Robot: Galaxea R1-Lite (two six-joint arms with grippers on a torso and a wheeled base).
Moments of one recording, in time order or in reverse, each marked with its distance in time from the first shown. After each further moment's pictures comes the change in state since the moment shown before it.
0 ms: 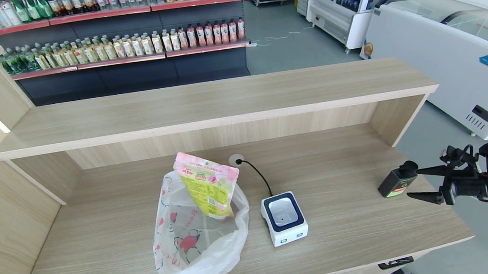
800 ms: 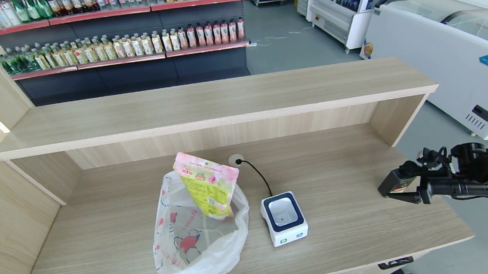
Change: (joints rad) left arm 0.000 0.000 0.000 0.000 0.000 0.000; right arm 0.096 0.089 -0.079 -0.015 0.033 0.025
